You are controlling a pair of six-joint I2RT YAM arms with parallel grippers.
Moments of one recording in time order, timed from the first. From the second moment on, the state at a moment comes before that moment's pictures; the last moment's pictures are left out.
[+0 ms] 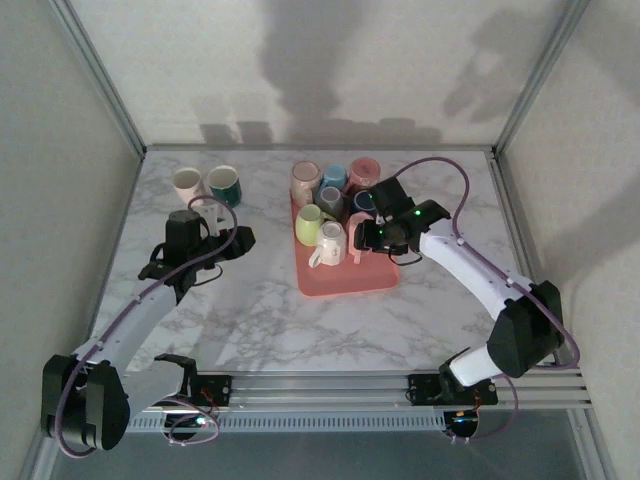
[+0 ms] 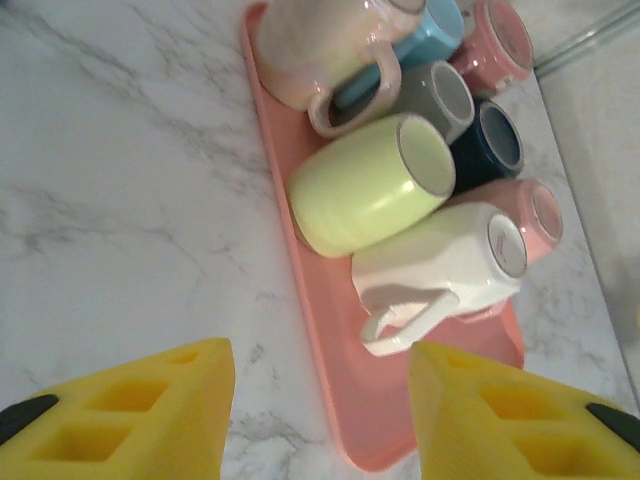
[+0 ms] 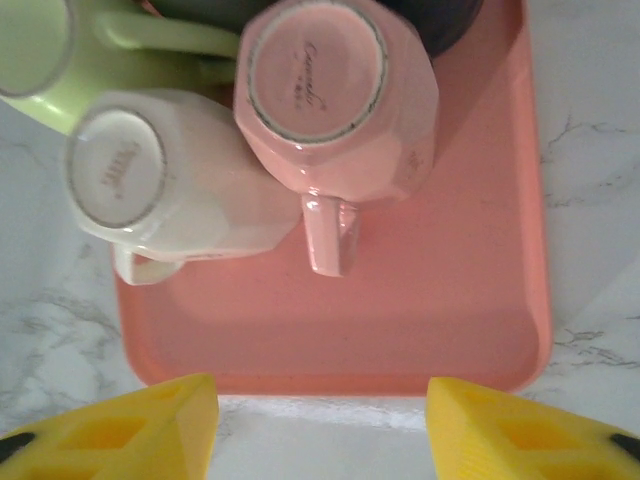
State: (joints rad) left arm -0.14 1.07 0.65 -0.15 0.43 -0.52; right arm 0.58 1.49 1.26 -0.89 0.00 0.57
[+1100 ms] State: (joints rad) left arm -0.14 1.02 0.59 -0.07 0.51 -0.53; right arm 0.62 1.82 1.36 -0.86 0.18 0.62
